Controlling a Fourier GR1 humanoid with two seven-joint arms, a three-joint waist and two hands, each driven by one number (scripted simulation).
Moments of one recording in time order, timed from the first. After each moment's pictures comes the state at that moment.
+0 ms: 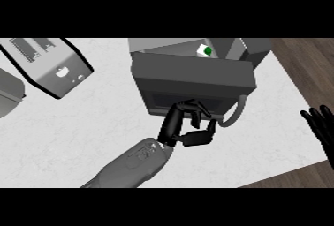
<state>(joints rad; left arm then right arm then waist) -0.70 0.00 -0.87 -0.90 0.59 0.63 -0.50 0.13 -0.39 -0.15 -1.73 -0.26 0.54 -0.51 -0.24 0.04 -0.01</state>
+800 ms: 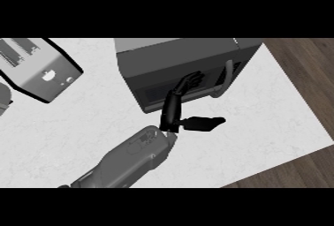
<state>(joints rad) -0.80 0.00 -0.84 -0.87 0.80 0.77 -0.50 -0.03 -0.57 -0.31 -1.81 -0.12 0.44 -0.51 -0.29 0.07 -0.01</state>
